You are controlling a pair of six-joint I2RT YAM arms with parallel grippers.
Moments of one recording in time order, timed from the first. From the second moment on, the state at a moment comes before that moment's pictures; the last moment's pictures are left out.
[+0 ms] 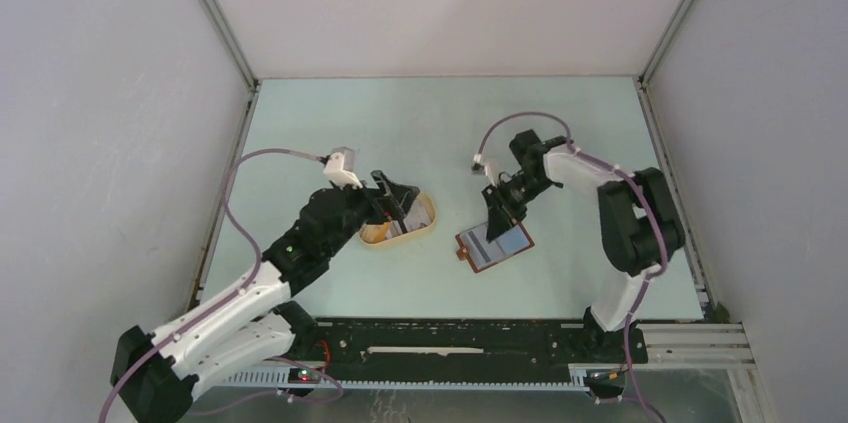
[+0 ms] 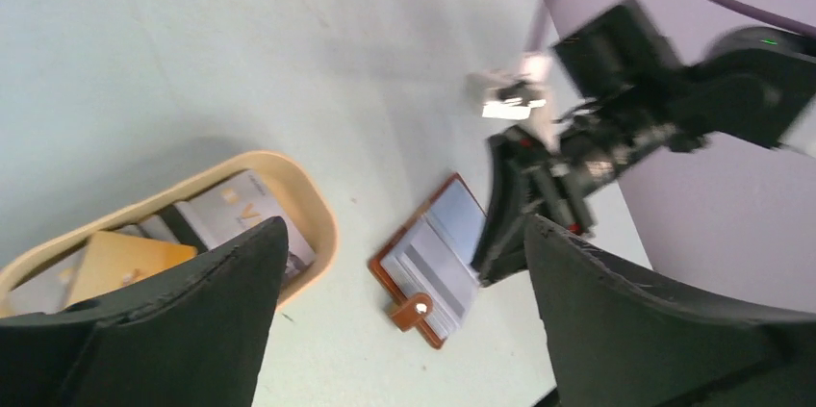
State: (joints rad) left arm -0.71 0.87 0.57 0.07 -0.13 -0.70; right arm 0.37 1.85 1.15 -0.88 -0.83 -0.42
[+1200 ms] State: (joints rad) left arm -0.38 0.56 0.11 0.03 -0.18 -0.95; right arm 0.74 2.16 1.70 -0.57 -0.74 0.34
